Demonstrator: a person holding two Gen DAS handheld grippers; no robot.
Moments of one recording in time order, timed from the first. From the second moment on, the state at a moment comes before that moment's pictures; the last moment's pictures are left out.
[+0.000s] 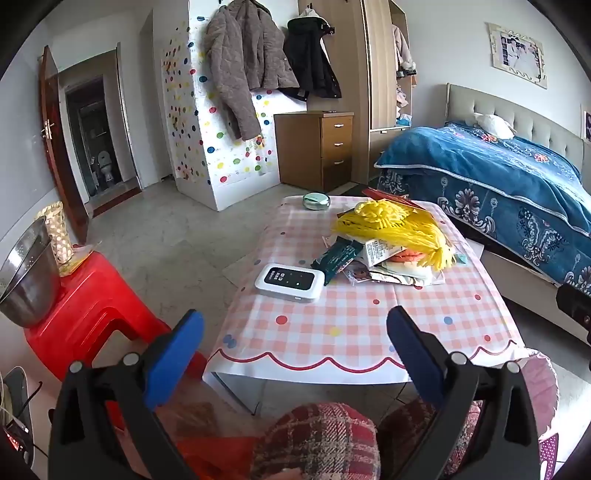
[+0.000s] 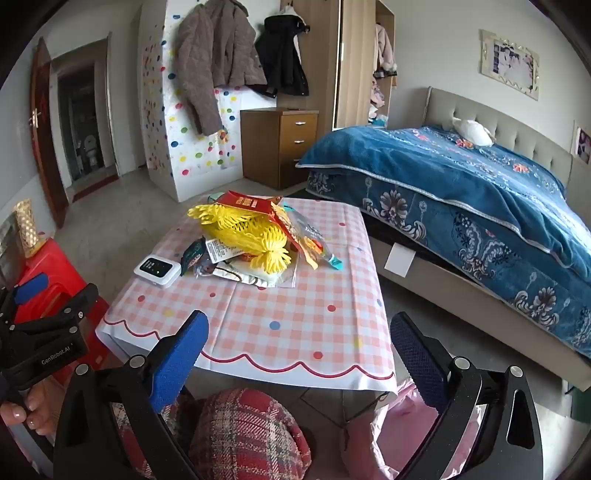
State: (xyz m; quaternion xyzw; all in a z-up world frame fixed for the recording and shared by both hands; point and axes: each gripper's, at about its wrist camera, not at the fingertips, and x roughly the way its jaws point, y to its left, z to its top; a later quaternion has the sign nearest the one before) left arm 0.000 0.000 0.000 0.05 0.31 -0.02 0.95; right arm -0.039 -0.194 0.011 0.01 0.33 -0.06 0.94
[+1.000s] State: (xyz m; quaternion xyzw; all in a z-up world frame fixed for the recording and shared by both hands) left arm 0.002 0.010 0.001 0.05 0.31 -0.01 0.95; right arm -0.038 -0.193 0.008 0.01 0.33 -0.06 0.94
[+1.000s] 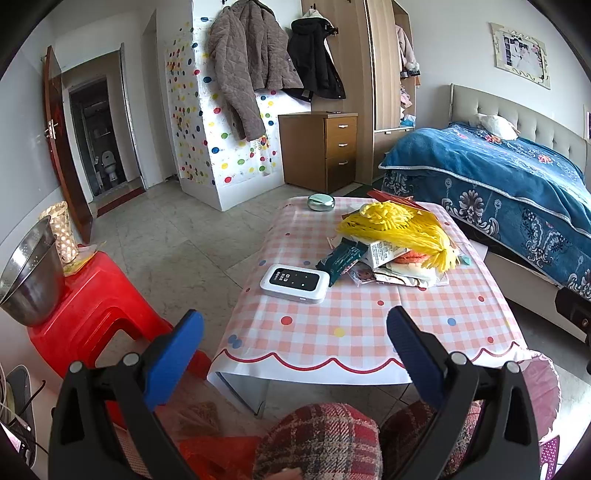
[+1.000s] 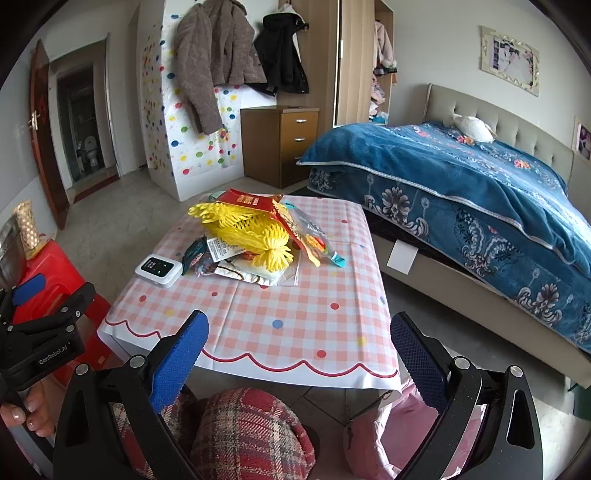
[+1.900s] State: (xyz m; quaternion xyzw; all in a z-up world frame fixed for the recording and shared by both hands) left arm 0.002 0.016 0.002 0.05 0.31 -0.01 0.95; right arm -0.038 -0.194 0.005 0.02 0.33 -0.06 0.94
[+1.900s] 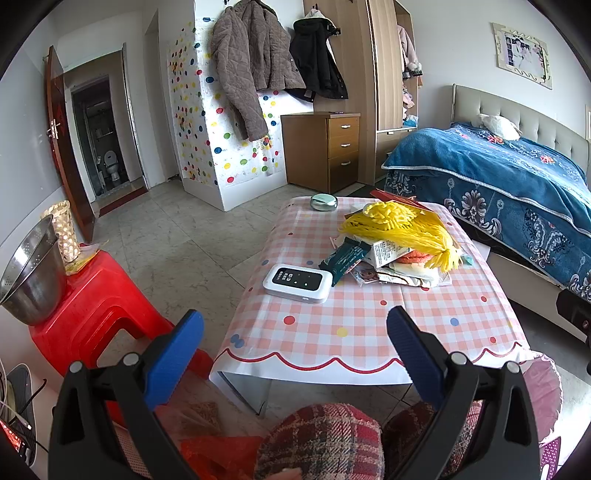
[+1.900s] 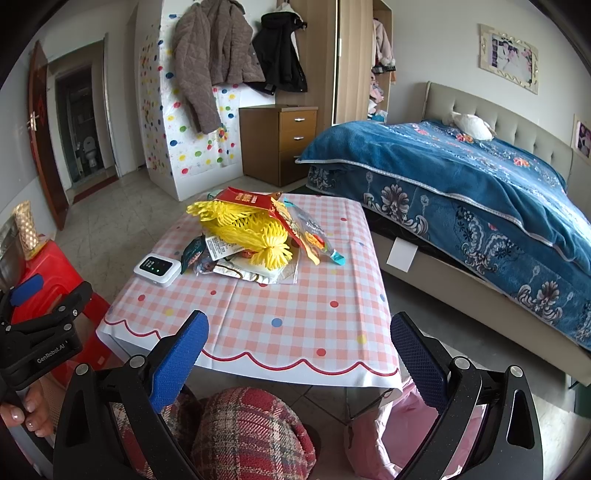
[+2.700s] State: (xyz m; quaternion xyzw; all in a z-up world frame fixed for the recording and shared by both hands) left arm 0.001 0.008 -0.001 0.05 0.31 -0.01 0.95; right arm -0.037 -0.194 0.005 0.02 0.33 -0.05 0.94
